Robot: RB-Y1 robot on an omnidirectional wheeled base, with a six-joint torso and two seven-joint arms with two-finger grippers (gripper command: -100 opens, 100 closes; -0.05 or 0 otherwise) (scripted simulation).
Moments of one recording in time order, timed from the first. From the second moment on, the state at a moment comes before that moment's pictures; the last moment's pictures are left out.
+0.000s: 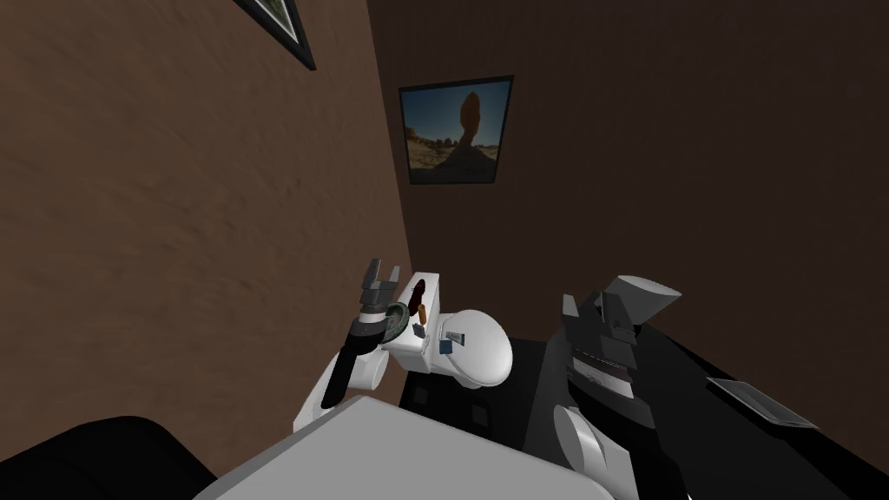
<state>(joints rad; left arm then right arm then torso) 0.49 0.01 -0.05 -2.27 -0.06 -0.53 0.14 0.53 -0.01 -0.07 -2.24 -0.10 -0.55 0.07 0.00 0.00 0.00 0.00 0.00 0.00</state>
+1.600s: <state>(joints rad) 0.55 0.17 -0.01 -2.37 -0.01 -0.17 0.17 0.53 -0.01 -0.07 -2.24 -0.10 -0.55 0.07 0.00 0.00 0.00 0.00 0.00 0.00</state>
